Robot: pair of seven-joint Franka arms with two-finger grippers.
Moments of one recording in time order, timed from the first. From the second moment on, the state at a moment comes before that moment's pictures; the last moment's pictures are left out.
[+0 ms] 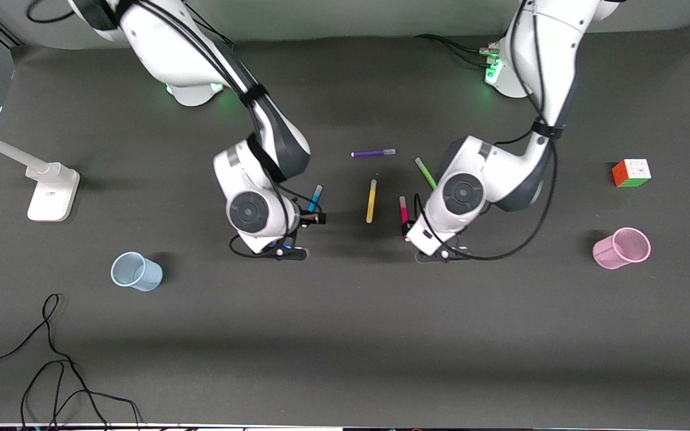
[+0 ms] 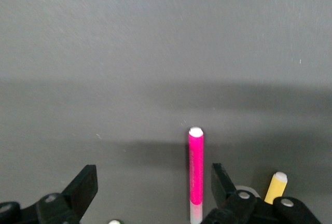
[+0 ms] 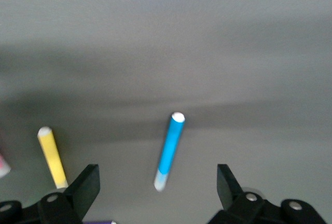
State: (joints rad) left arm -0.51 0.52 -0.04 -1.81 -0.06 2.24 -0.55; right arm 0.65 0.69 -0.12 -1.53 0.35 1.94 0.52
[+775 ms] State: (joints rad) left arm -0.63 0.52 -0.04 -2.02 -0.07 2.54 -0.57; right arm 0.61 0.82 -0.13 -1.53 0.48 1.92 0.52
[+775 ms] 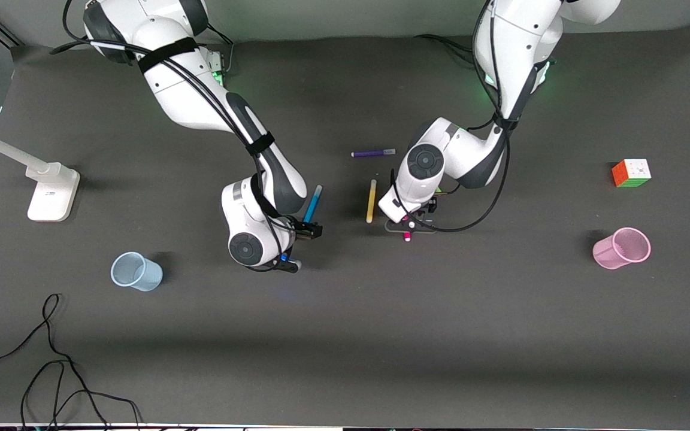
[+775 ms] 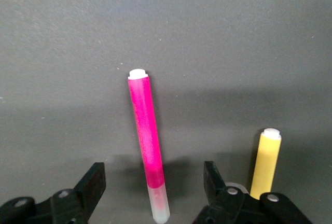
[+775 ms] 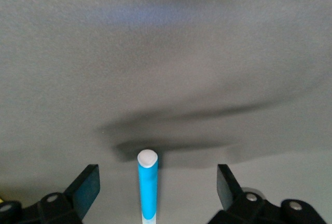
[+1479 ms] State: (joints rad) left arm -0.65 0.55 -0.04 -2.07 -0.07 2.71 -0.59; right arm 0.62 0.82 -0.13 -1.53 0.53 1.92 0.52
